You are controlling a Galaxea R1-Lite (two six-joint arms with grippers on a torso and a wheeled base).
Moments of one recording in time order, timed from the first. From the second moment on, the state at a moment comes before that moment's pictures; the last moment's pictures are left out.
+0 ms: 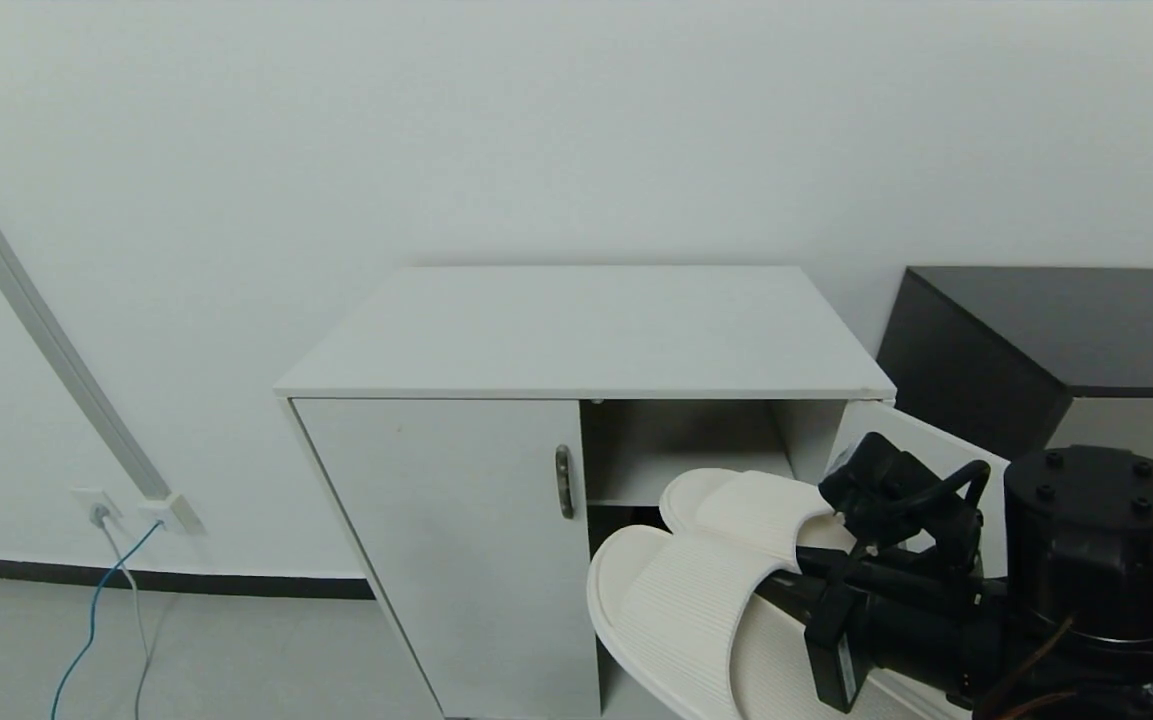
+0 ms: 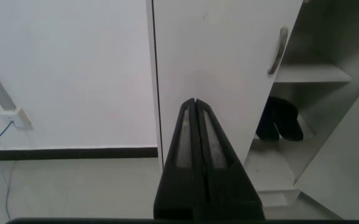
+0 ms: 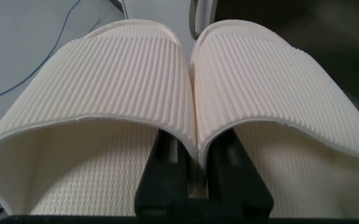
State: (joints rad) left arm 0.00 0.00 0.00 0.00 -0.02 -0.01; right arm 0.83 1.56 -0.52 -0.75 0.00 -0.05
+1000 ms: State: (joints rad) left arm 0.00 0.00 0.00 0.00 -0.02 -0.01; right arm 0.83 1.56 -0.51 -0.75 0.00 -0.05
